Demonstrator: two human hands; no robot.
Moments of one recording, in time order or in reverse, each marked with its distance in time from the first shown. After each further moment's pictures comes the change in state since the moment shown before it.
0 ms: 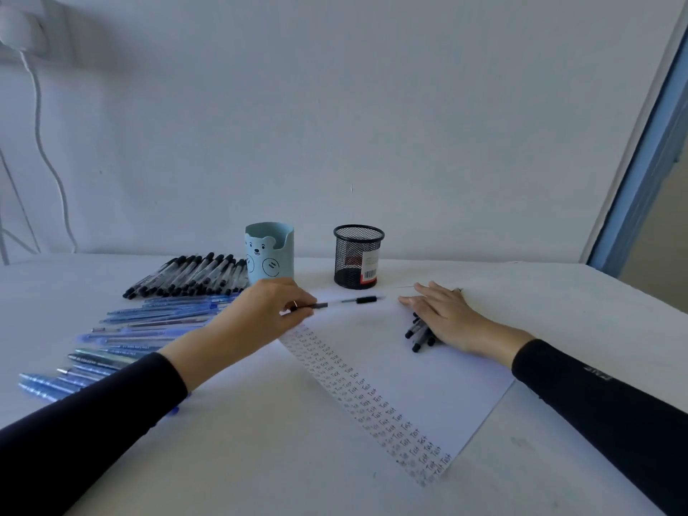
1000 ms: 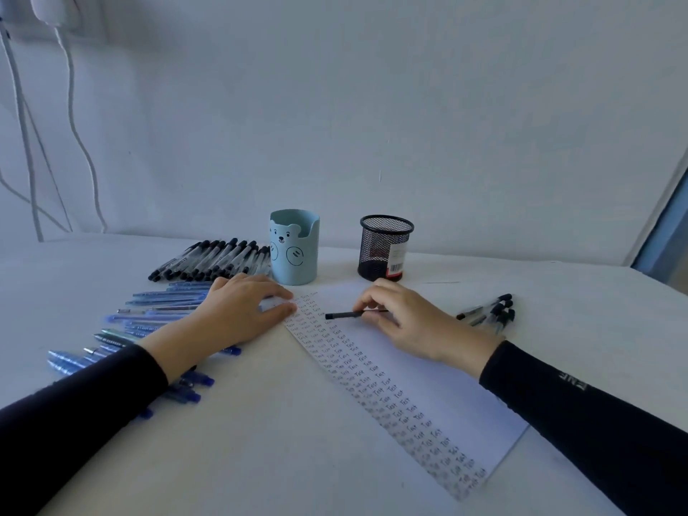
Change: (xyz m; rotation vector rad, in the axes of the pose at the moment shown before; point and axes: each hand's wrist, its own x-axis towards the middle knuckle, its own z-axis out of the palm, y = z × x) left_hand -0.025 -0.038 -0.017 0.255 -0.248 -0.407; right_hand 0.015 -0.084 0.032 0.146 0.083 -0.539
